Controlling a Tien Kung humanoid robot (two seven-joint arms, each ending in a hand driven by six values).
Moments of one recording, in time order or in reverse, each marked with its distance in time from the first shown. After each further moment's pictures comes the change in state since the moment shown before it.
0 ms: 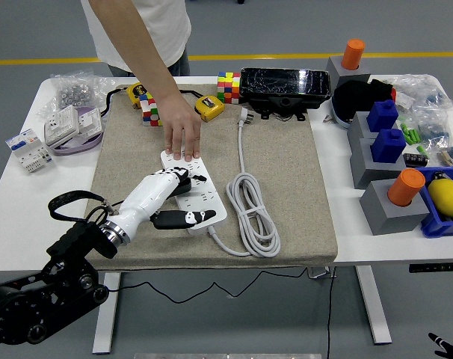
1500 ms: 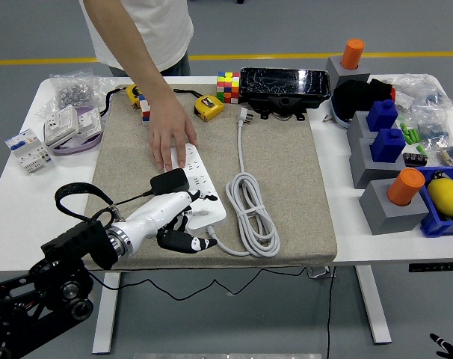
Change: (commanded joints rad) left arm 0.044 0.088 -0.063 -0.355 -0.033 -0.325 0.364; right arm -0.002 -0.009 -0.010 0.002 0.002 0.000 -0.002
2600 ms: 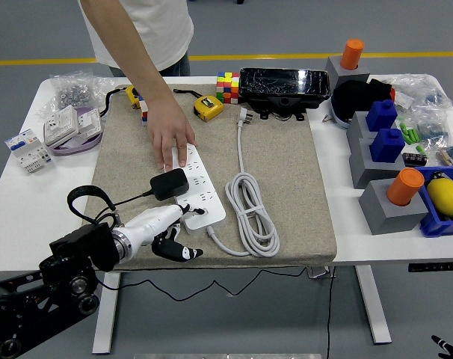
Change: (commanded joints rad) left arm -0.025 -0.021 0.031 0.086 -0.032 -0.054 0.065; right arm -0.003 -0.004 -0.010 0.000 0.003 0.000 0.000
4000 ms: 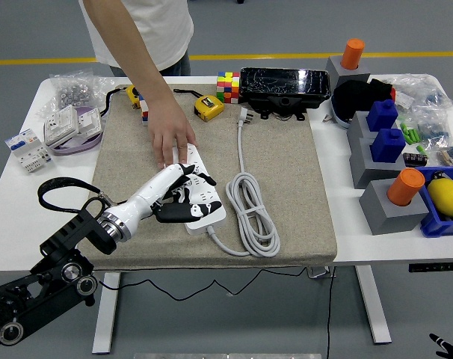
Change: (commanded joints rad) left arm 0.029 -0.021 -0.090 0.026 -0.176 0.231 -0.335; right arm 0.009 0.004 0.002 0.000 -0.001 0.000 -0.001
